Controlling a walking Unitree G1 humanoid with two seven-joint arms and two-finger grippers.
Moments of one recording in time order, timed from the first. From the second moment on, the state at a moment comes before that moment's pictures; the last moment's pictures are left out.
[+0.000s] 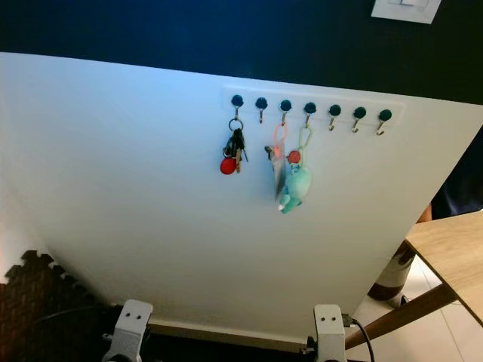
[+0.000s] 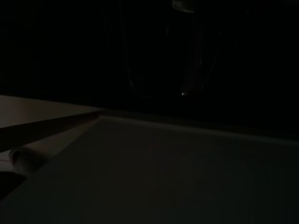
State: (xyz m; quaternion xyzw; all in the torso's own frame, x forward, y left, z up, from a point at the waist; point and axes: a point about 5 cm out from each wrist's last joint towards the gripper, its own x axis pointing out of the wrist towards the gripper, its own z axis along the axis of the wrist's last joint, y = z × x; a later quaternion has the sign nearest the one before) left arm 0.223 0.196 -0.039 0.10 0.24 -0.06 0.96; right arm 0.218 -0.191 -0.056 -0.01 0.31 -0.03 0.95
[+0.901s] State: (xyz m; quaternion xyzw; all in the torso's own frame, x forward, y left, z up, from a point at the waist) left arm 0.225 0.194 -0.034 0.12 0.22 -0.08 0.96; right arm 0.218 -0.181 -0.057 0.00 0.31 -0.02 0.95
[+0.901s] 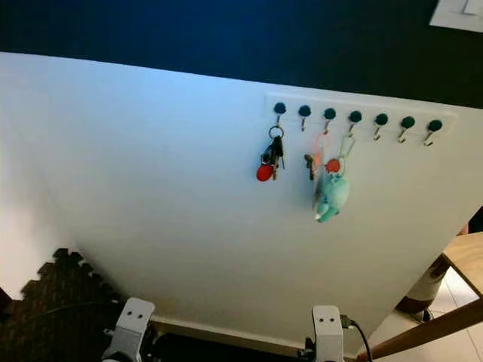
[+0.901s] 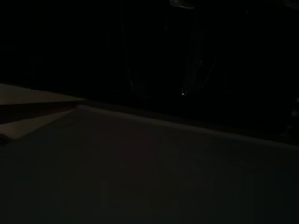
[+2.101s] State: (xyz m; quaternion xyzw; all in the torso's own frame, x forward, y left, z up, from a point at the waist) left arm 0.232 0.190 -0.007 0.14 0.11 -0.15 0.97; right arm 0.259 -0.172 -0.015 0.05 0.17 0.10 0.98
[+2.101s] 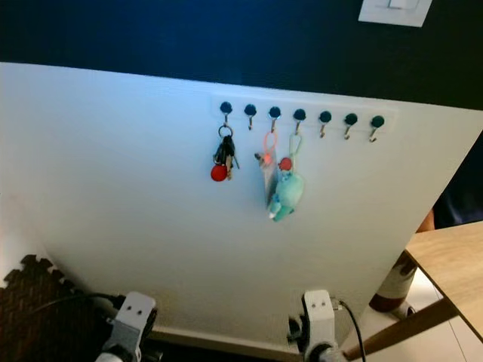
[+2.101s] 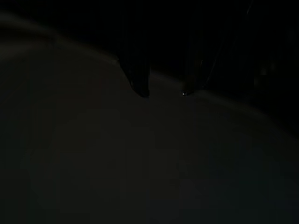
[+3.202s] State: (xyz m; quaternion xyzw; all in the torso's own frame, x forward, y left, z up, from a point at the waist) left arm 0.239 0.169 0.033 0.13 0.01 -0.19 0.97; right arm 0.290 -0.143 0.095 0.50 -0.07 0.32 0.80
